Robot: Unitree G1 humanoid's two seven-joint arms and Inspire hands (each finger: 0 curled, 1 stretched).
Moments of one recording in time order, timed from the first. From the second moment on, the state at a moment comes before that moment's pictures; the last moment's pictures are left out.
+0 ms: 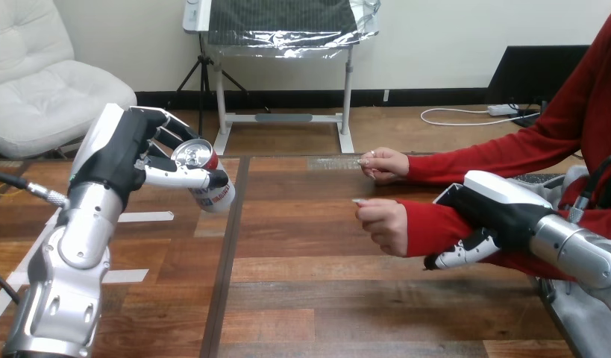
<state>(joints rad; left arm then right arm) -0.37 0.42 -0.02 0.15 0.32 0.25 -0.12 -0.63 -0.63 0.31 1.02 -0.47 -0.58 0.24</state>
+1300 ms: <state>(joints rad) -0.44 0.31 -0.12 0.22 0.32 0.20 -0.14 -0.63 -0.55 0.31 0.94 -0.46 -0.56 0.27</state>
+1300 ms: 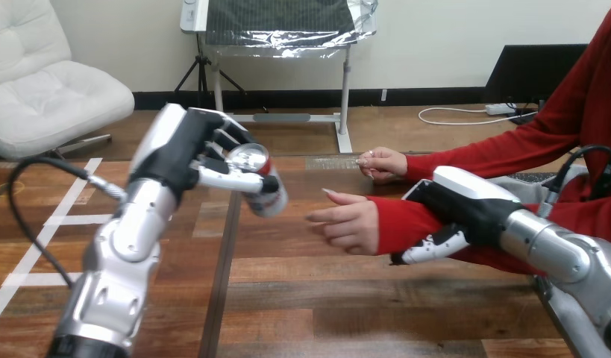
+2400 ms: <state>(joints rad) -0.53 0.22 -0.15 0.45 0.31 0.06 -0.14 -0.63 -0.50 0.31 0.93 -0.46 -0.56 0.26</state>
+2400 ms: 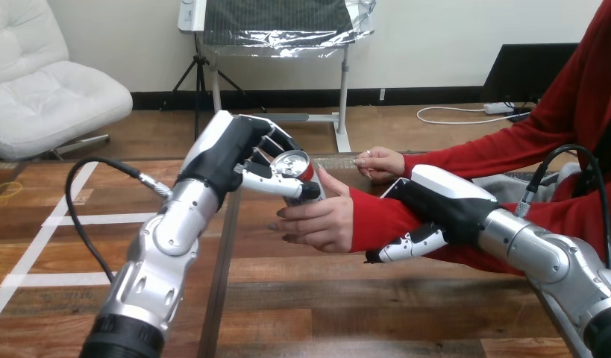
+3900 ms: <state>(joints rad) -0.59 0.18 -0.16 0.57 0.33 0.01 -0.13 -0.63 -0.49 0.31 0.93 -0.46 -0.56 0.26</state>
